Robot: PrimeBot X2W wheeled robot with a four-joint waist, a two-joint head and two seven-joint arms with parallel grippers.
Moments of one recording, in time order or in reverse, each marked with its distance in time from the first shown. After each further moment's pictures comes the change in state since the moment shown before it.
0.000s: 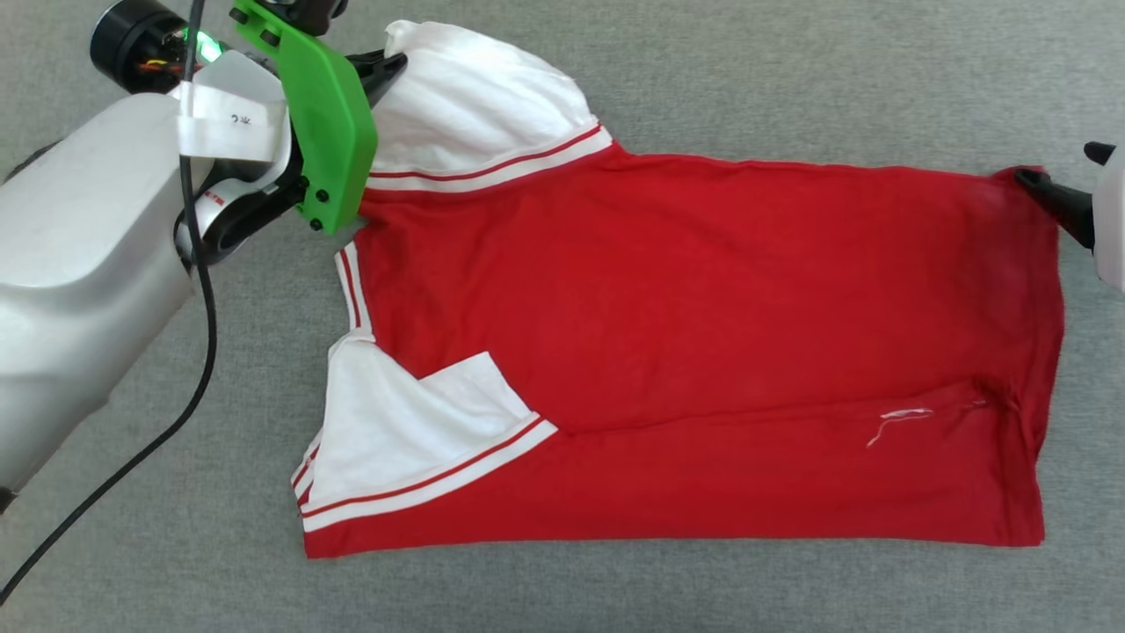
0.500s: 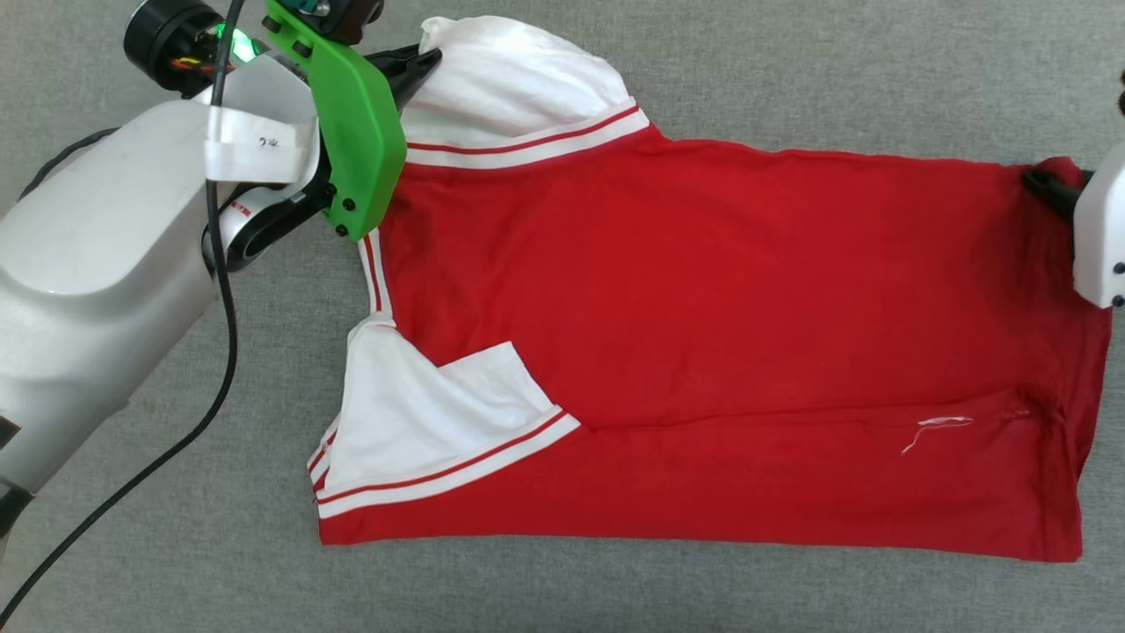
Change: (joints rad) left arm 0.000 -0.021 -0.010 -0.025 0.035 0.001 -0.054; right arm -0.022 -0.007 0.105 0.129 0.047 -0.001 -0.122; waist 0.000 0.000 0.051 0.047
